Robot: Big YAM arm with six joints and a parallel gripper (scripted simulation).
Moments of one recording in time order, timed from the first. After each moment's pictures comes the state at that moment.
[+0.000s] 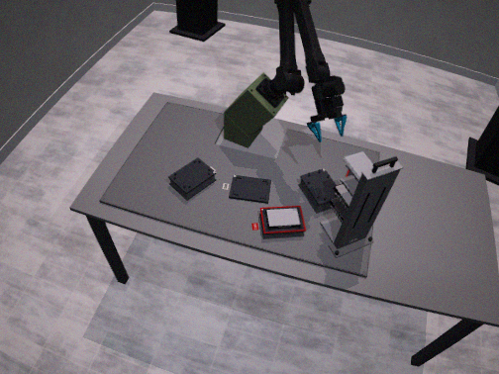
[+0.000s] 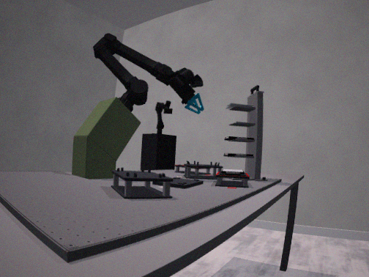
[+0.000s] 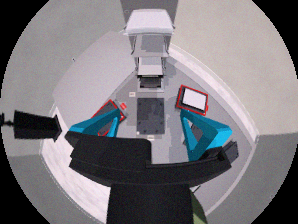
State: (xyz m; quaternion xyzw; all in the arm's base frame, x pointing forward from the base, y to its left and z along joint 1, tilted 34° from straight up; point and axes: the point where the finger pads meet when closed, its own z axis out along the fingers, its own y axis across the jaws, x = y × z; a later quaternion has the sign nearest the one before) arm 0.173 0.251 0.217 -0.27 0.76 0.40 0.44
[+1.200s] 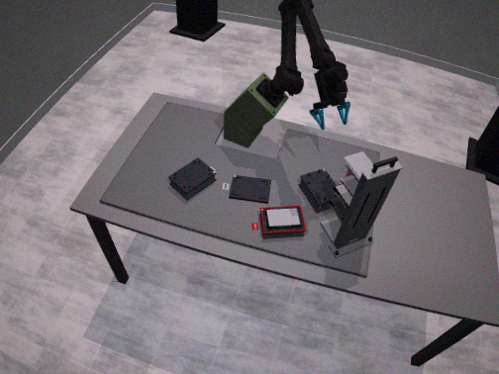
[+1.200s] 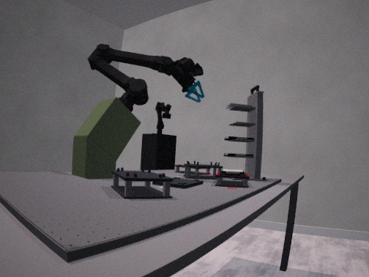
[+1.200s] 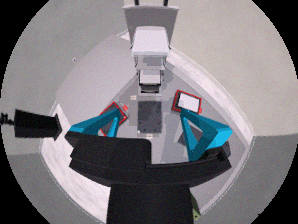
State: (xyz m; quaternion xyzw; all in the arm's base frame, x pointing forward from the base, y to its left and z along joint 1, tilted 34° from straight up) arm 0.172 0.218 0.266 -0.28 0.76 0.39 0.44
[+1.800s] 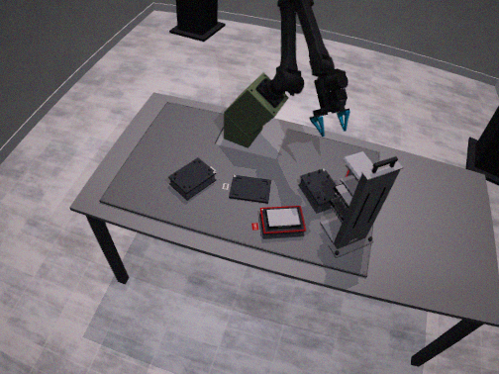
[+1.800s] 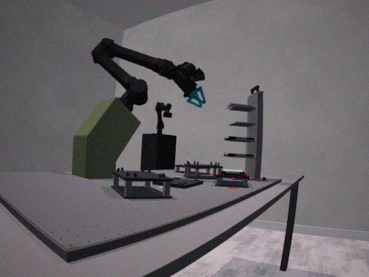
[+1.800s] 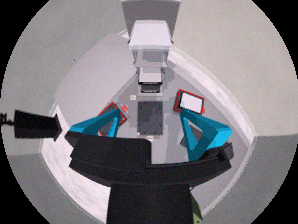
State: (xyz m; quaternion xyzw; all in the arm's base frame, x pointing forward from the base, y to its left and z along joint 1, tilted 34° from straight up) arm 0.177 0.238 0.248 -0.28 0.76 0.40 0.44
